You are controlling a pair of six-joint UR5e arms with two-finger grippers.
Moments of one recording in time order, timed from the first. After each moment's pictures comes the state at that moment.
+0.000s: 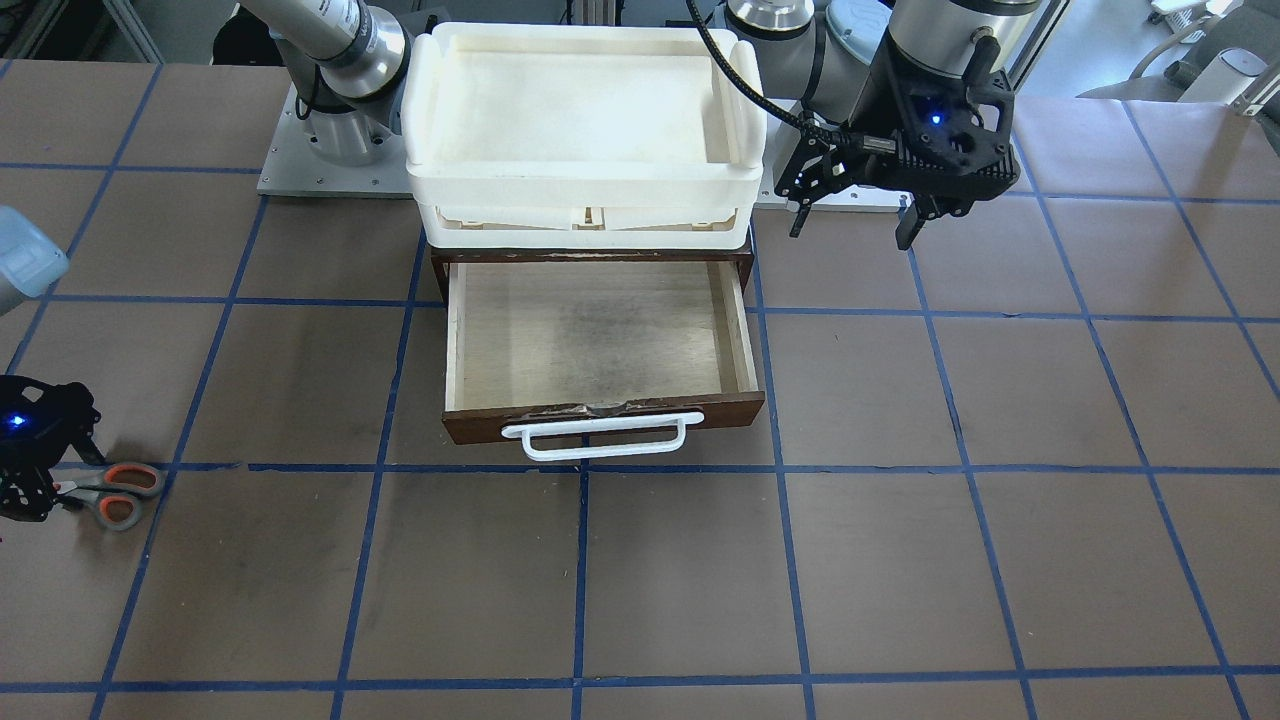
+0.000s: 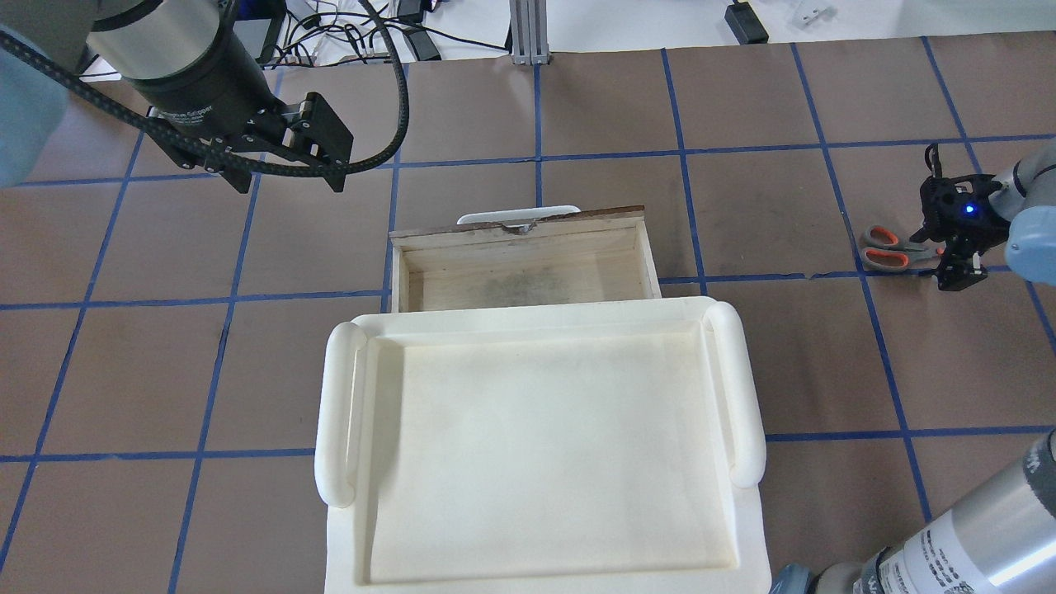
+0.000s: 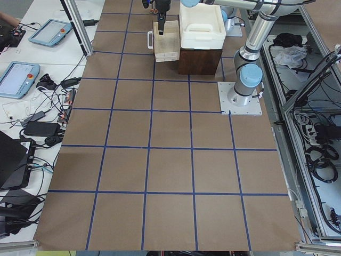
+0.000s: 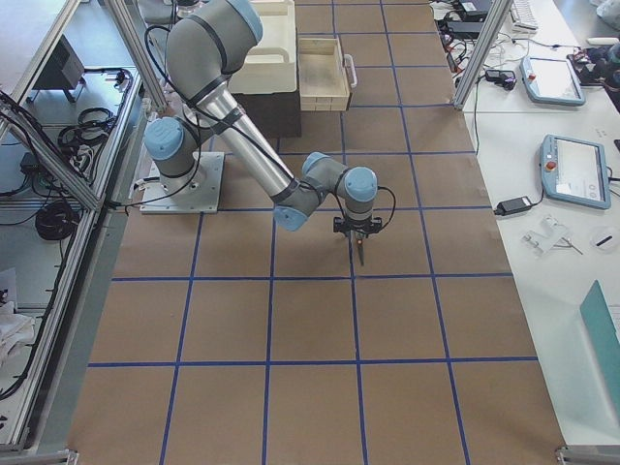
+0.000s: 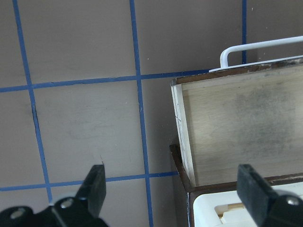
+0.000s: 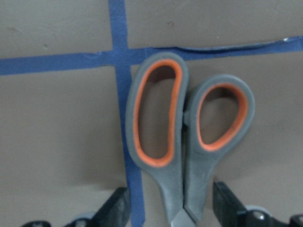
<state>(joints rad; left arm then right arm) -1.60 -1.55 -1.52 -1.60 1.53 0.04 0.95 -1.07 1.84 -2.37 -1.44 -2.11</state>
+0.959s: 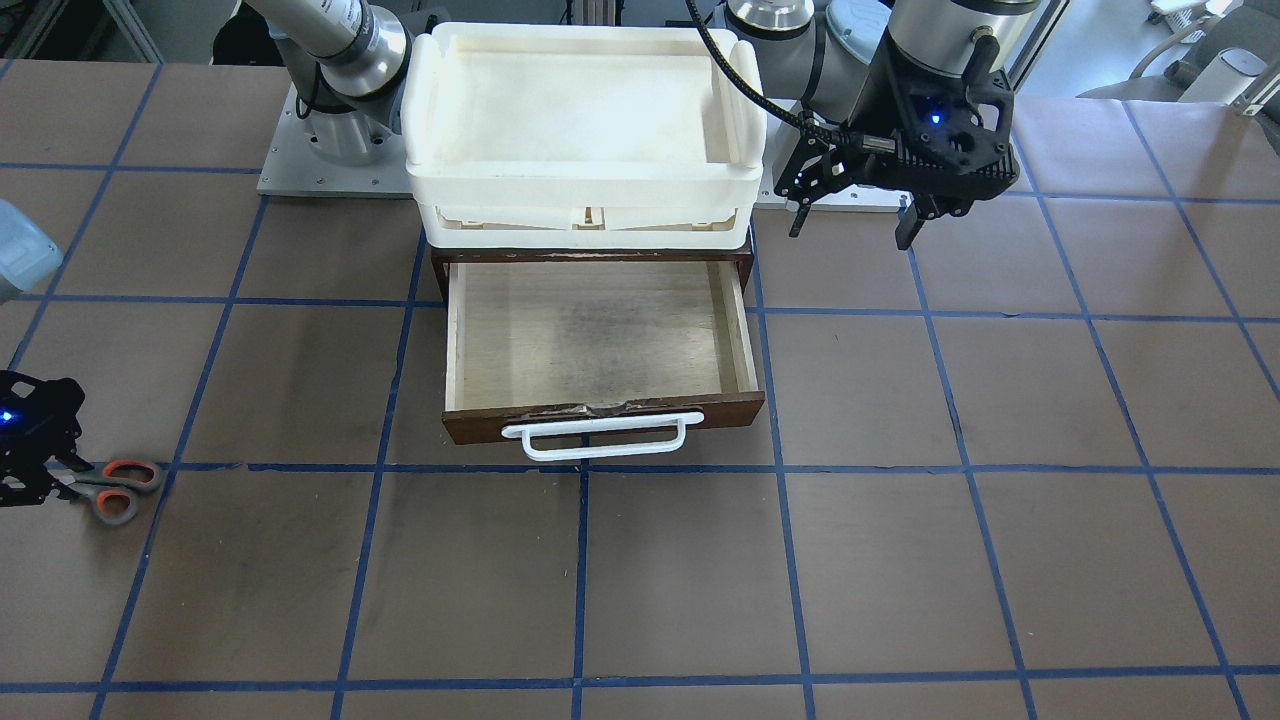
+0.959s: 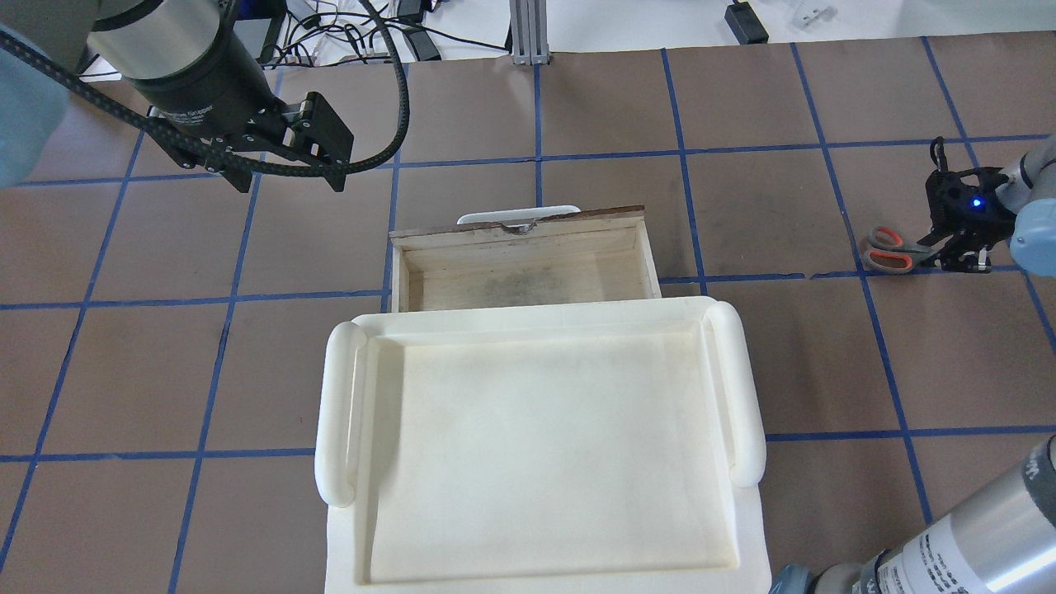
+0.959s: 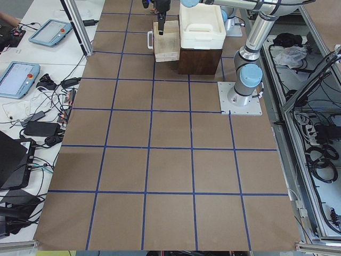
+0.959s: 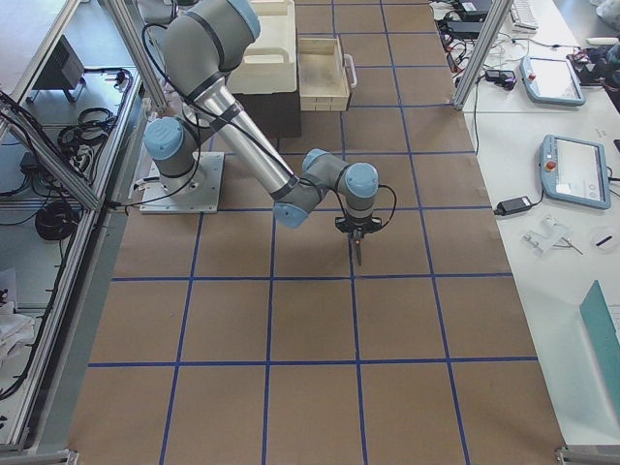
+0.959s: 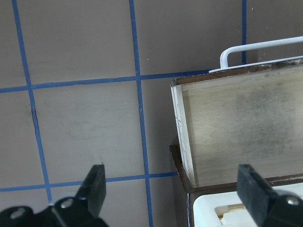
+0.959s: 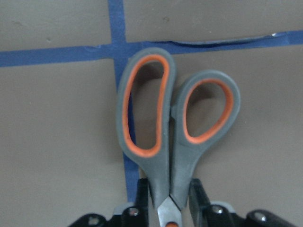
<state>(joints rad) -1.60 -1.55 -1.52 -1.60 1.52 0.04 0.96 -1.10 1.83 -2.36 -1.47 -2.11</state>
